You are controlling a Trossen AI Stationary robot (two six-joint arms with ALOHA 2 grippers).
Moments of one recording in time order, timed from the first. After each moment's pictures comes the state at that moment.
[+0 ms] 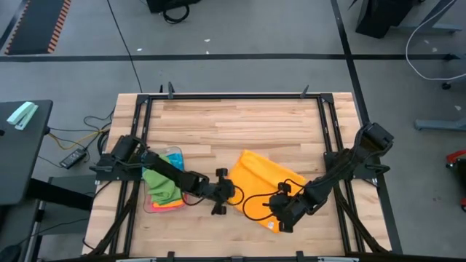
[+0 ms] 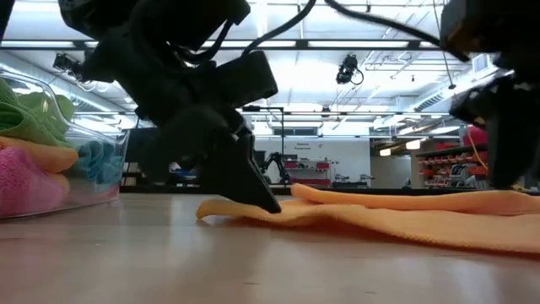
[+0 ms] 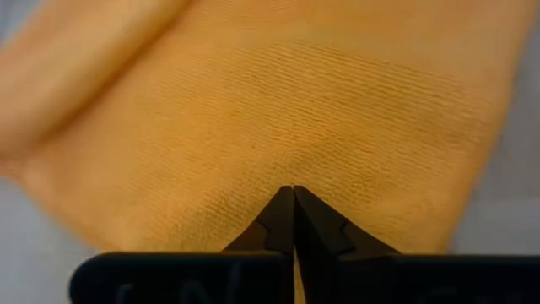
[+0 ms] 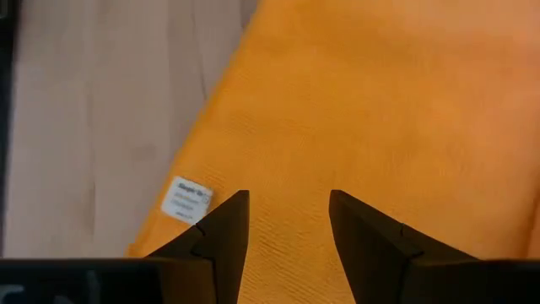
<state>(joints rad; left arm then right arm) -0.37 1.97 0.99 0.16 -0.36 -0.14 0.67 1.66 0.88 -0.32 0.27 0.74</state>
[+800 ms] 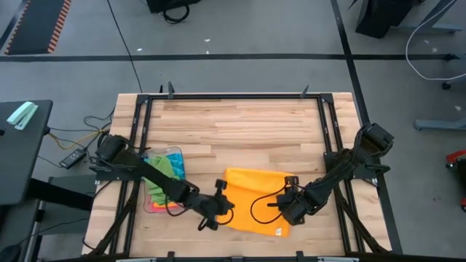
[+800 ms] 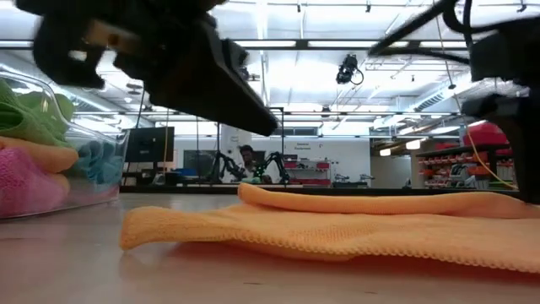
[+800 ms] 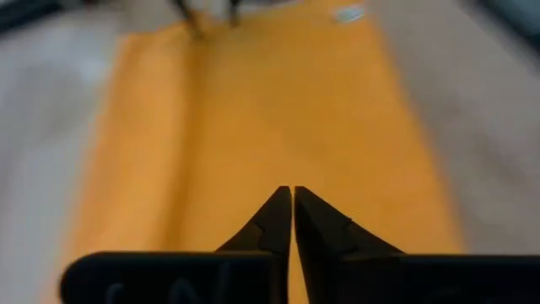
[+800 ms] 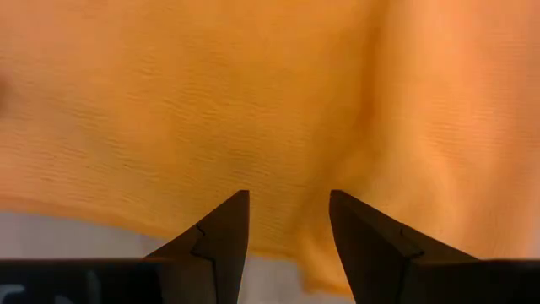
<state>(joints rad) -0.52 1.85 1.00 0.20 -0.36 0.00 0.69 1.68 0.89 -0.66 0.24 0.62</state>
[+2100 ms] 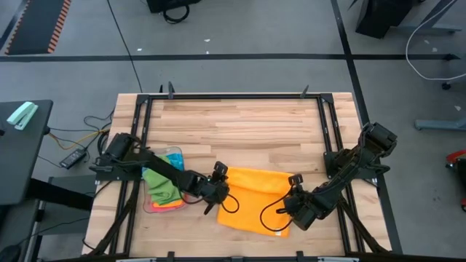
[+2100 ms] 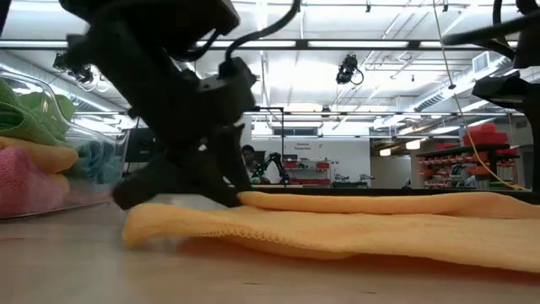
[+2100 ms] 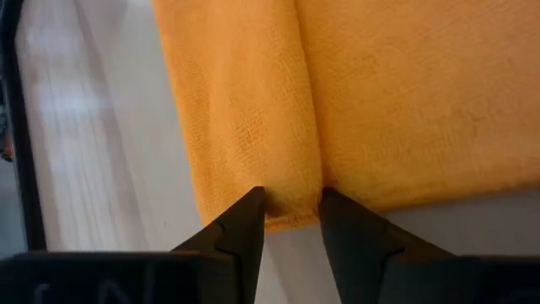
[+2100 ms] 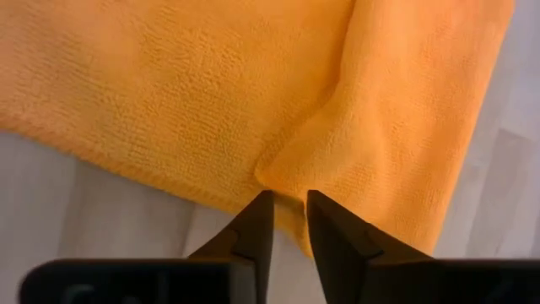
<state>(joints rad) -0.37 1.91 0.99 -0.09 -0.59 0.39 0.79 1.65 0.86 -0.76 0.42 0.52</state>
